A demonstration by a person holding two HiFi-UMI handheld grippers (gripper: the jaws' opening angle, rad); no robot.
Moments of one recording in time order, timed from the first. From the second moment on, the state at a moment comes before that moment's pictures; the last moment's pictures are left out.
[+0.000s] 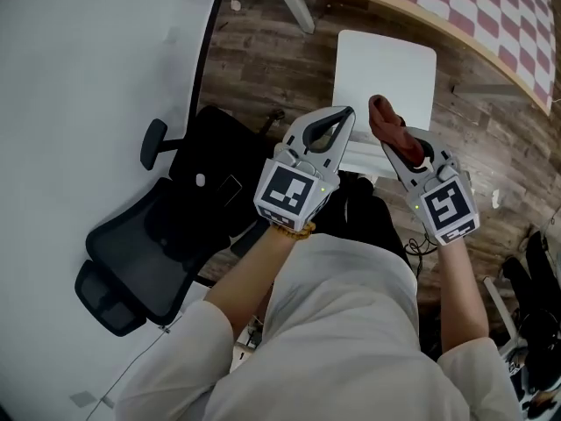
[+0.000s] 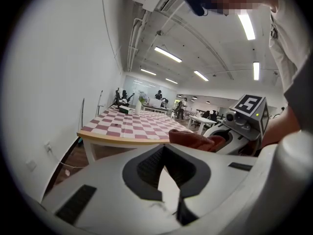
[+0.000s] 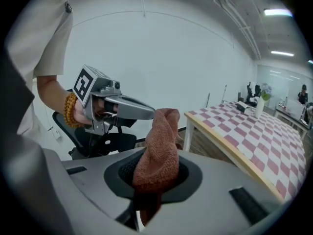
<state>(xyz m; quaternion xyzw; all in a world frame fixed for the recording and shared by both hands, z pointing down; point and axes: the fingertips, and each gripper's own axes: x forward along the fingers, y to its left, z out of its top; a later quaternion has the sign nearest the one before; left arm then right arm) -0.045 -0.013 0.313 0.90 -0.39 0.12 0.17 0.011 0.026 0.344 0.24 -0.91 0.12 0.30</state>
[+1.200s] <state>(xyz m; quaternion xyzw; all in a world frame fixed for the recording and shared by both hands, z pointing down) -0.078 -0.023 0.525 0.85 -0.38 0.20 0.30 -0.036 0.062 0.590 -0.07 -0.83 0.20 0.52</state>
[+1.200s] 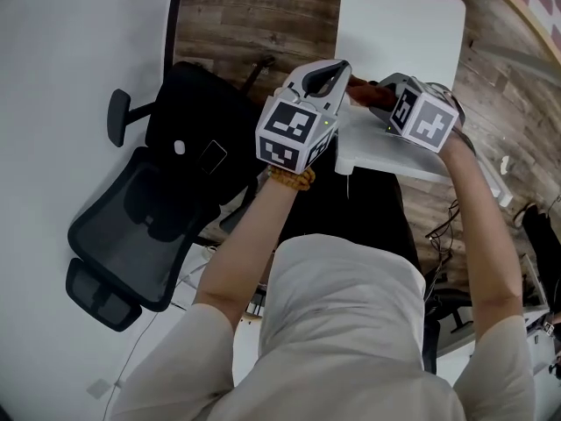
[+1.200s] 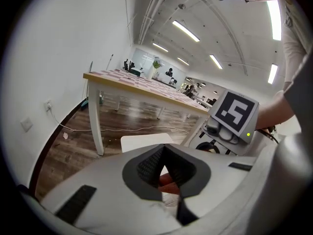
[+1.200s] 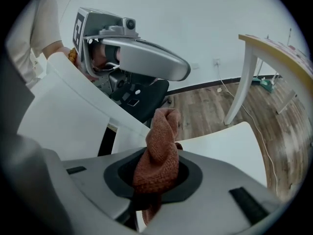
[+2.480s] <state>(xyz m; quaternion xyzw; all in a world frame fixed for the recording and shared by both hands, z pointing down) -0.072 -0.019 0.527 0.85 -0.37 0.21 0.31 -0.036 0.086 0.590 -0.16 -0.81 0.21 0.53</state>
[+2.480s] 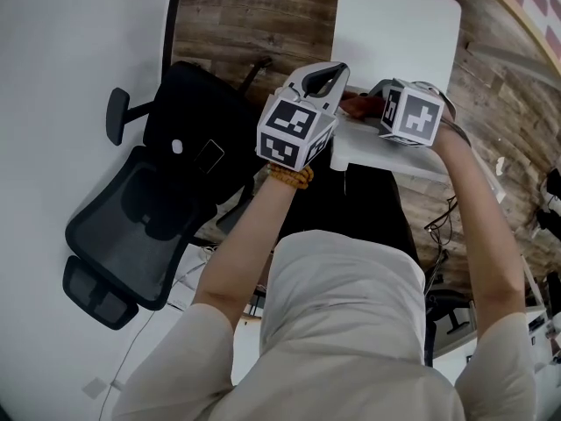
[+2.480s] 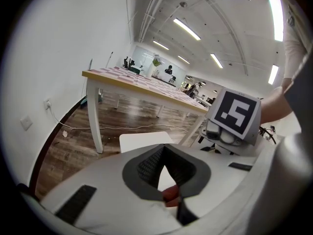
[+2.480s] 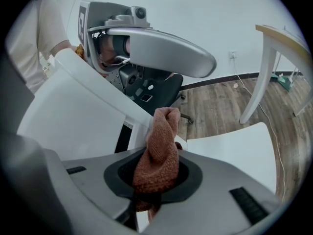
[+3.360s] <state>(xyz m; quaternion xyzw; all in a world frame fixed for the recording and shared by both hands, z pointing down) -0.065 -0.019 0.442 0.87 -0.37 0.20 0.26 -0.038 0.096 0.493 -0.18 -0.82 0.17 0.51</state>
